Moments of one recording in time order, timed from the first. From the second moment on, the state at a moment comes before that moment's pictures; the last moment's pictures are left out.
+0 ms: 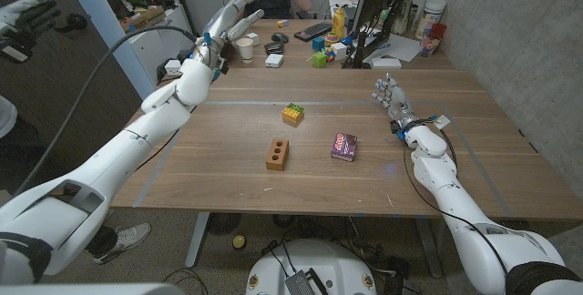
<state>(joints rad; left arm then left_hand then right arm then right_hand) 0.55 0.68 0.46 -1.54 0.30 -0.21 0.32 0.30 0.05 0.62 -0.09 0.21 0.26 -0.23 0.18 0.17 0.07 -0.09 0.19 0.18 0.04 -0.03 0.17 0.17 0.20 0.09 0.26 0.17 -0.75 -0.18 0.01 -1.04 0.23 0.31 0.28 0.10 0.10 0.26 0.13 0.24 0.12 0.10 0.19 0.18 0.14 0.10 0.19 0.18 0.01 0.04 0.19 0.18 0.17 0.02 0.19 0.17</state>
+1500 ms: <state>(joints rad) 0.26 0.63 0.65 -1.39 0.46 -0.39 0.04 0.34 -0.02 0.55 -0.13 0.23 0.19 -0.22 0.18 0.17 0.00 -0.11 0.18 0.18 -0.02 -0.03 0.17 0.17 0.24 0.07 0.24 0.17 -0.76 -0.19 0.02 -1.03 0.24 0.36 0.30 0.09 0.09 0.25 0.13 0.24 0.13 0.11 0.19 0.18 0.14 0.10 0.19 0.18 0.01 0.04 0.19 0.18 0.17 0.02 0.19 0.17</state>
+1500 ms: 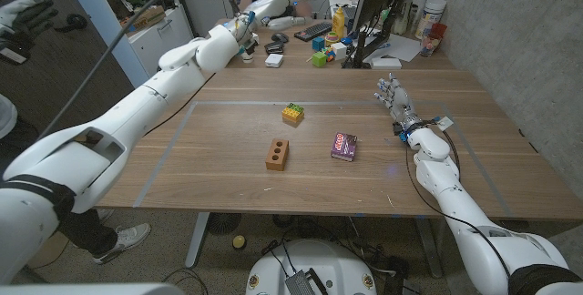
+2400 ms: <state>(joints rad) 0.21 0.65 0.70 -1.39 0.53 -0.36 -0.15 0.38 -0.06 0.51 -0.14 0.26 0.15 -0.22 0.18 0.17 -0.05 -0.11 0.18 0.18 -0.07 -0.04 0.17 0.17 0.18 0.09 0.20 0.17 -0.76 -0.19 0.02 -1.03 0.24 0.38 0.29 0.09 0.09 0.24 0.14 0.25 0.13 0.11 0.19 0.18 0.14 0.10 0.19 0.18 0.02 0.04 0.19 0.18 0.17 0.02 0.19 0.17</state>
